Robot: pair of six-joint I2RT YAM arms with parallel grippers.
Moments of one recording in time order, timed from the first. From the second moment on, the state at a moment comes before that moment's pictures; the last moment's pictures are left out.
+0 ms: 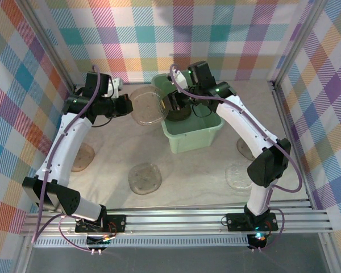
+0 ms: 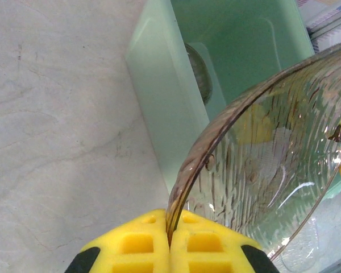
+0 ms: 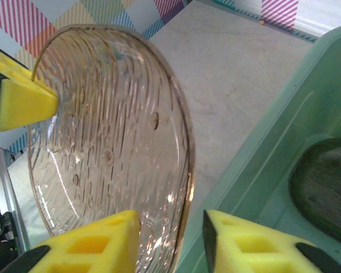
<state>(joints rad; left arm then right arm) -0.24 1.45 1.65 -1.00 0.28 -0.38 0.59 1.82 1.93 -0.76 -0.47 0.02</state>
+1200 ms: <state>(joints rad) -0.29 1.48 1.71 -1.03 0.17 -0.36 0.58 1.85 1.92 -0.74 -0.41 0.08</state>
